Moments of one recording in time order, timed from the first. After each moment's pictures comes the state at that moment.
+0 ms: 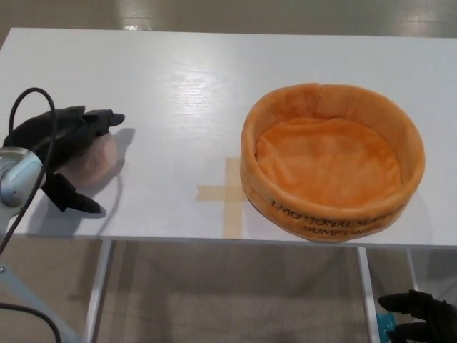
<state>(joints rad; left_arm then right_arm) -0.80 0.67 -0.47 0.94 0.56 -0.31 -0.06 -0.28 -0.30 0.06 1.25 -0.25 -0.49 -0.18</state>
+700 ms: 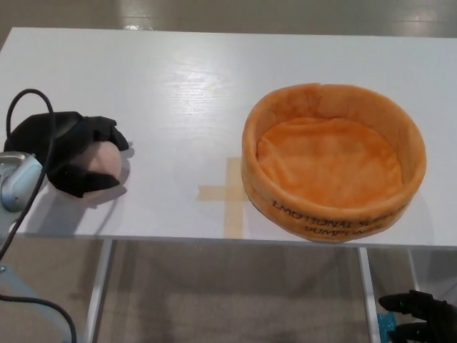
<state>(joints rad) -0.82 0.62 -0.40 1.06 0.57 -0.45 0.05 -0.28 -0.30 0.06 1.25 -0.25 -0.49 -0.19</state>
